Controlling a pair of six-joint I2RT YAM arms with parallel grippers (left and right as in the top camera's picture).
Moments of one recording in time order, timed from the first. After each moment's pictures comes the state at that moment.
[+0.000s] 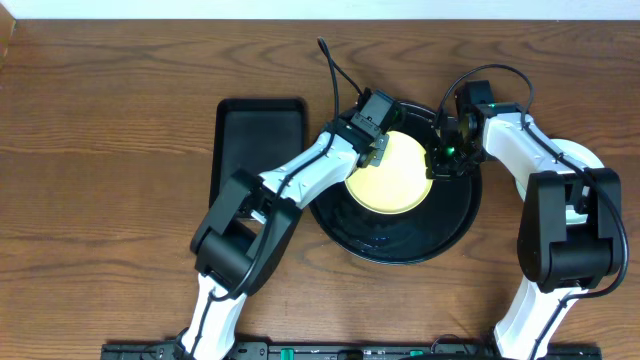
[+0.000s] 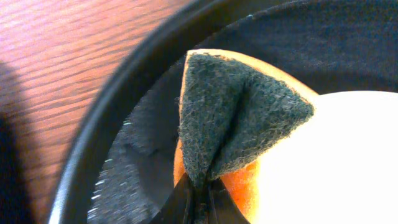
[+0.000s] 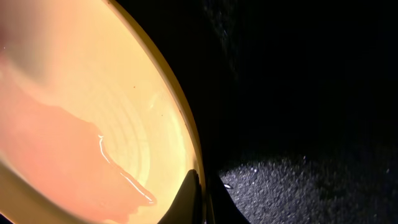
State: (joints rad) left arm -0.65 2.13 1.52 -0.45 -0.23 -0.25; right arm 0.10 2.01 1.32 -0.84 -0.29 0.06
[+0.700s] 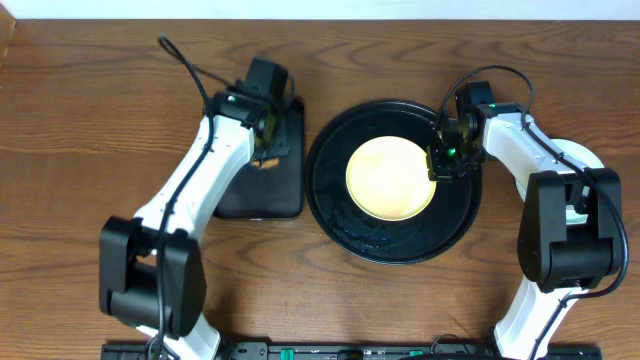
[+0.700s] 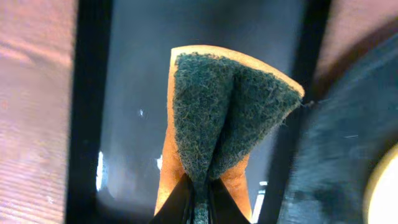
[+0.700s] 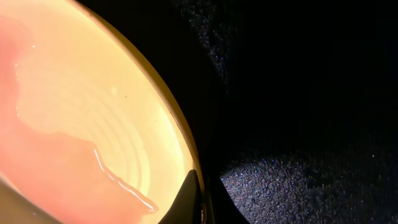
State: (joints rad) left arm -0.29 1.79 1.40 -0.92 -0.13 -0.43; right arm 0.10 2.01 1.32 -0.84 -0.26 0.06
